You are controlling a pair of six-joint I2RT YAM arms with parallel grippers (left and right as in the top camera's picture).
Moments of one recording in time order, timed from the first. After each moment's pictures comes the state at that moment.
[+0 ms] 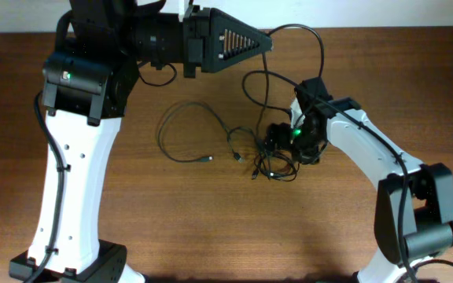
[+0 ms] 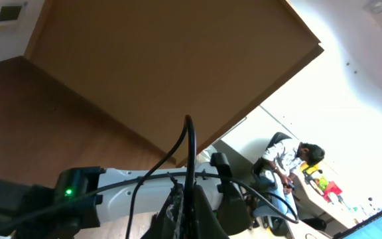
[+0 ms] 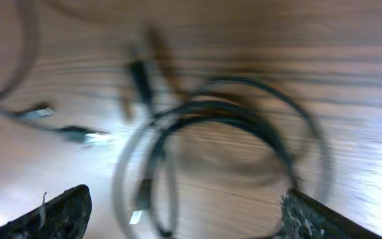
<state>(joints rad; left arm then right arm) -0.27 1.71 2.26 -0.73 1.31 -0.48 0.27 1.86 1.29 -0.85 -0.37 0.45</state>
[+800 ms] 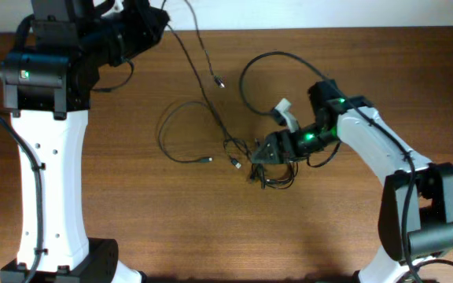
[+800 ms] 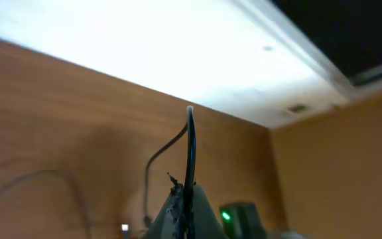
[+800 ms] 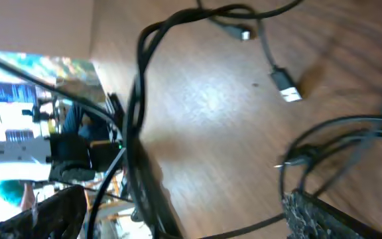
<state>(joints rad) -0.09 1.71 2.26 -1.10 0.40 -0.58 0.21 1.86 1.29 -0.96 -1.00 -0.21</state>
